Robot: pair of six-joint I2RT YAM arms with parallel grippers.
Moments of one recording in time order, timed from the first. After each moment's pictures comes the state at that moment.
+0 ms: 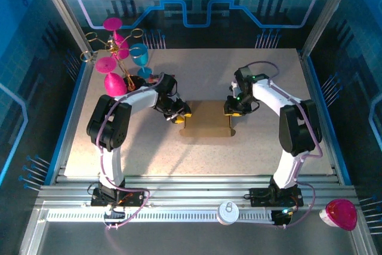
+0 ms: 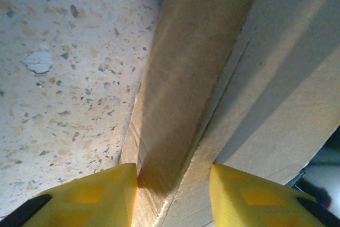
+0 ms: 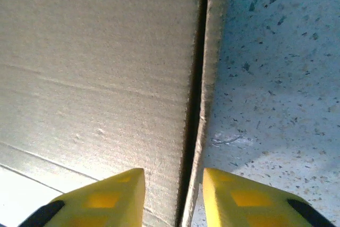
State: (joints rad) left arm -0.36 1.96 1.29 -0.59 0.57 -0.81; right arm 0.27 1.83 1.35 -0.91 -0.30 0.28
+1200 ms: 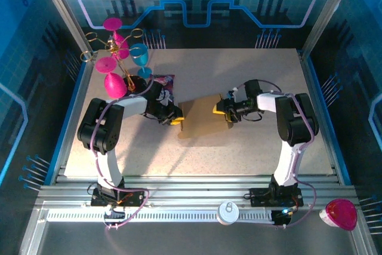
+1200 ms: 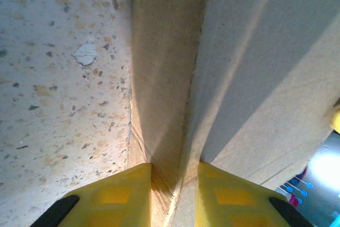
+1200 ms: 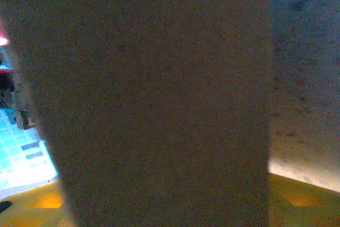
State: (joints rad) left arm -0.26 1.89 1.07 -0.36 0.73 -0.72; right arm 0.16 1.97 1.08 -0.32 -1.05 0.45
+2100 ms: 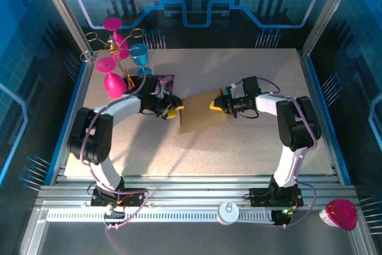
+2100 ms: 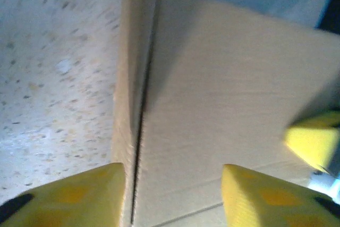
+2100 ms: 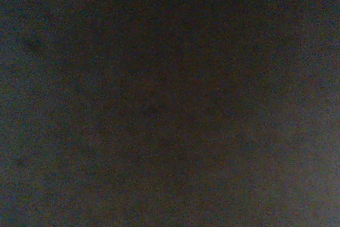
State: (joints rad) left arm -0.25 1.69 1.06 -0.32 0.65 -0.88; right arm 0.18 1.88 1.05 -0.16 -1.08 0.73
